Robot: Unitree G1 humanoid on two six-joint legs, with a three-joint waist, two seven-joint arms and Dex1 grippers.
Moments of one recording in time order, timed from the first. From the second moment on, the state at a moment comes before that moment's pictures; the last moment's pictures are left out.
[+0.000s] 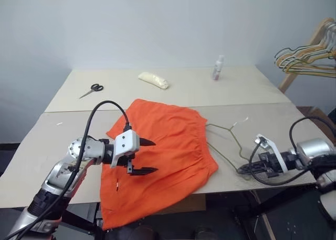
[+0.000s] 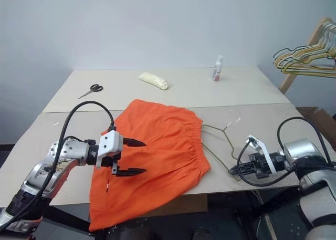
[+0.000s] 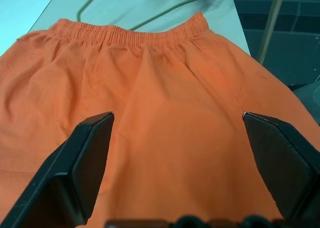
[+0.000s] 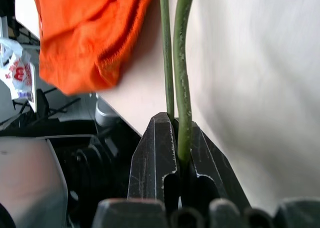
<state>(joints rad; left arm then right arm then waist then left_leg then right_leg) -0.27 0.74 -0.17 -0.25 -0.30 0.30 -1.14 -0.76 -0.92 0.58 0.84 0.51 0.98 1.56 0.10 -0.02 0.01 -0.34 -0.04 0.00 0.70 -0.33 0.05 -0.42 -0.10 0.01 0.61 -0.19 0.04</state>
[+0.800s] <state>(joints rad) -0.29 0.72 -0.18 -0.22 -0.28 0.26 -1.13 -0.72 -0.85 0.25 0.72 0.29 0.60 1.43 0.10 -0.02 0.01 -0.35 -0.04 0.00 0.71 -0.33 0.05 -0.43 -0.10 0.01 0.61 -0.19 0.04</state>
